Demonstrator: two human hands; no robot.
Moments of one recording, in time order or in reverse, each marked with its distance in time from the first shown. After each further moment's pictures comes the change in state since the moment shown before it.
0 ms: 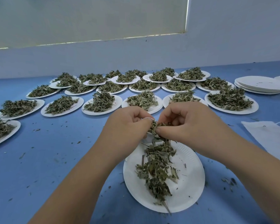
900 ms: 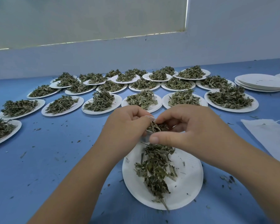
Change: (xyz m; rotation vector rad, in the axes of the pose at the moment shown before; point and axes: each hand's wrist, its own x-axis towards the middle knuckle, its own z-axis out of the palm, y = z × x) left_hand -0.002 0.005 0.003 -0.114 0.007 -0.079; right_hand -0.016 -0.006 -0.004 0.048 -0.055 -0.016
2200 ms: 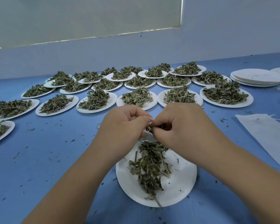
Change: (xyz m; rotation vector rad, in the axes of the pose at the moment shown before) left_hand -0.008 0.007 0.010 -0.047 -0.020 0.000; right_hand 0.003 -0.004 0.009 -0.429 0.045 -0.031
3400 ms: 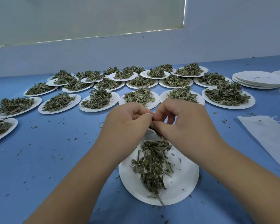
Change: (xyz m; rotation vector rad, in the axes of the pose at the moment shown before) left_hand 0.001 -0.003 -0.002 0.143 0.081 0.117; right_hand 0.003 0.009 0.015 0.273 0.204 0.035
